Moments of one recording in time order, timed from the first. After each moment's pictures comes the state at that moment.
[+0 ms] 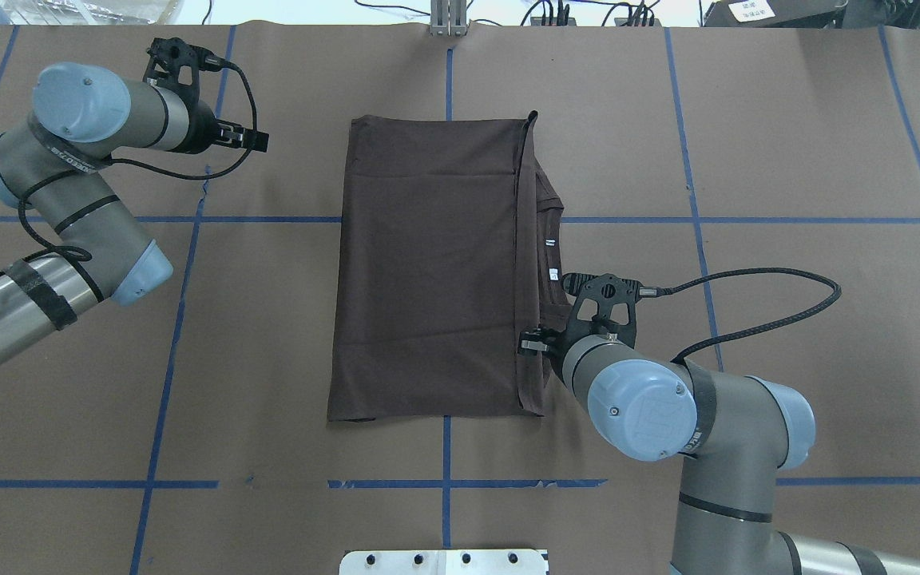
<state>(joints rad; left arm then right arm) -0.87 -2.12 -1.23 -2.41 -1.80 -0.79 0.28 -1.22 1.92 -1.38 1.30 1.46</state>
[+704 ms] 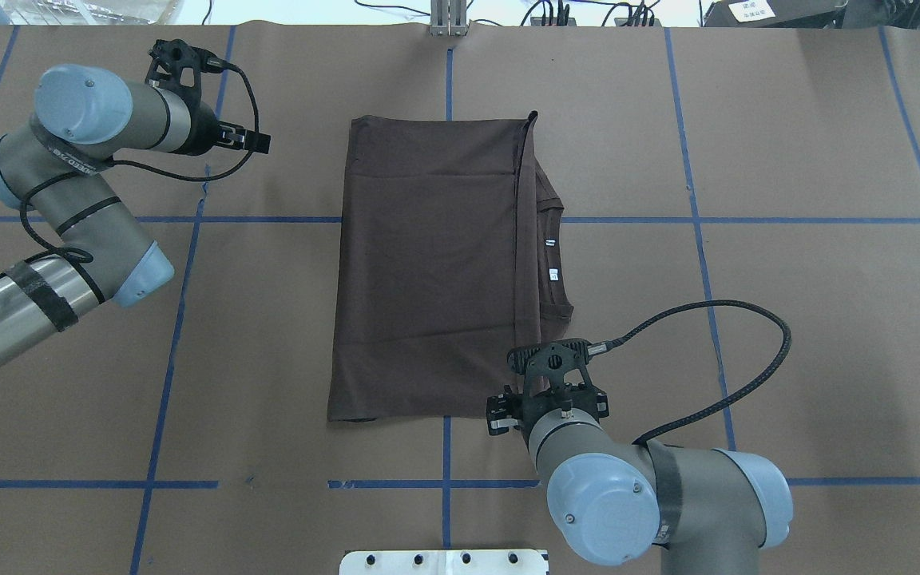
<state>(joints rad) -0.87 -2.12 -1.23 -2.41 -1.80 -0.79 0.11 -1.18 1.93 -1.49 1.14 1.25</state>
